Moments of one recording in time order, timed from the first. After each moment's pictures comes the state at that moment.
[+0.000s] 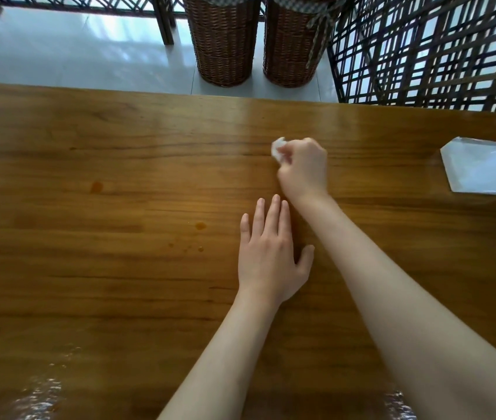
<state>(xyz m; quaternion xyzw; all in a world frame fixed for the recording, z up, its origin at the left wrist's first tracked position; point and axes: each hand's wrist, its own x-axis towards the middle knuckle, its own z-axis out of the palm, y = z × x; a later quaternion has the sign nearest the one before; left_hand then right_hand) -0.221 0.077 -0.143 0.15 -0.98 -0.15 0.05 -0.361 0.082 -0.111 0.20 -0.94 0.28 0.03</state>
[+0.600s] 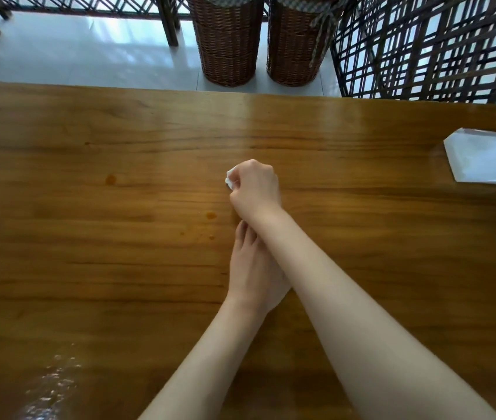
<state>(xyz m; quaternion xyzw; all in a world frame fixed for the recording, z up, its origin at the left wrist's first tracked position) -0.179 0.063 -0.131 0.10 -0.97 -0.19 0.09 -0.289 0.035 -0.108 0.25 -0.93 0.25 -0.11</state>
